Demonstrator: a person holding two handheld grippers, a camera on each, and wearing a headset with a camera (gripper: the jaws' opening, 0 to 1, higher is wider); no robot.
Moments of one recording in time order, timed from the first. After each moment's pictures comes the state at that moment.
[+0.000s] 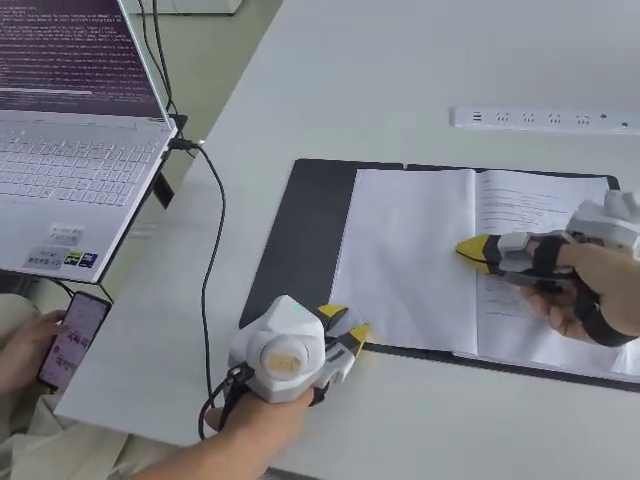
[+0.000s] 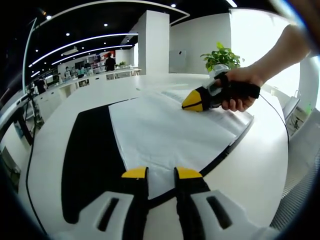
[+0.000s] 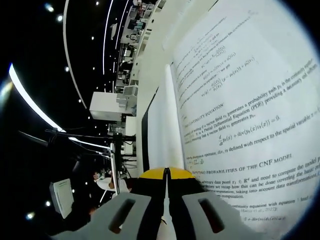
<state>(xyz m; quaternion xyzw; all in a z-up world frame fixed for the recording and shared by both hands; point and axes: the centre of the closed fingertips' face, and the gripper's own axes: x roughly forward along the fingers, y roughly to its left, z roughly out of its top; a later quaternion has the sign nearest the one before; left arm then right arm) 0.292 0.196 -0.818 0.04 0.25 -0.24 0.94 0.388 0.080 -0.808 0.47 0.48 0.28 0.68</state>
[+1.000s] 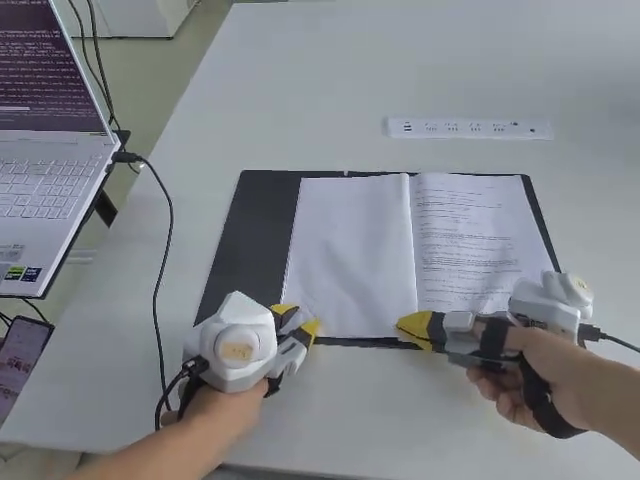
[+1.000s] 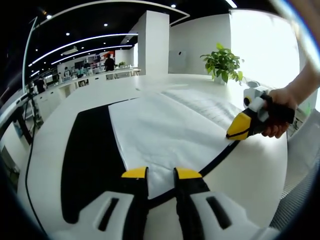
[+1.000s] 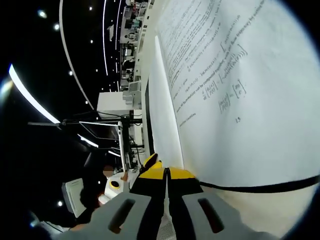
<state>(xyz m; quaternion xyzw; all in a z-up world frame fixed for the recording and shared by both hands) 0.290 0.195 -0.816 0.04 0.25 -0.24 0.94 0.262 0.080 -0.804 0.52 0.49 0.30 0.64</state>
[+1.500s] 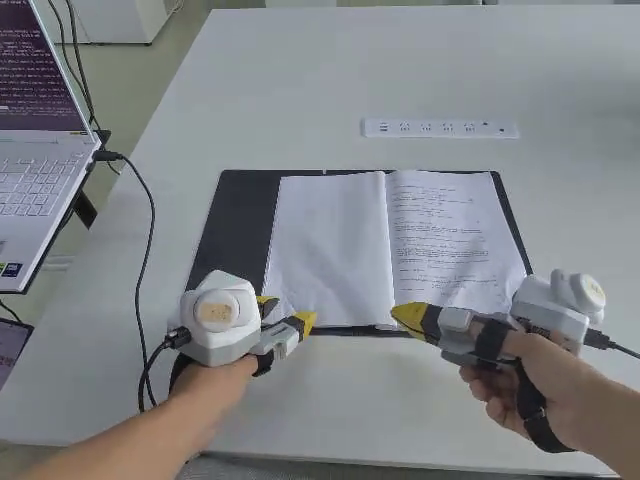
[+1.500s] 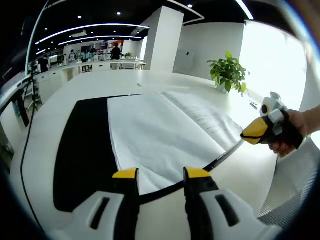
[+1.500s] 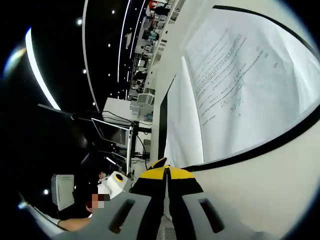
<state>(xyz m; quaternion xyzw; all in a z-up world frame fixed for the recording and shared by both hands) 0.279 0.185 -0.797 -0.04 0.29 -0.23 0.93 0.246 0.052 -0.749 0.48 0.39 0.29 0.73</state>
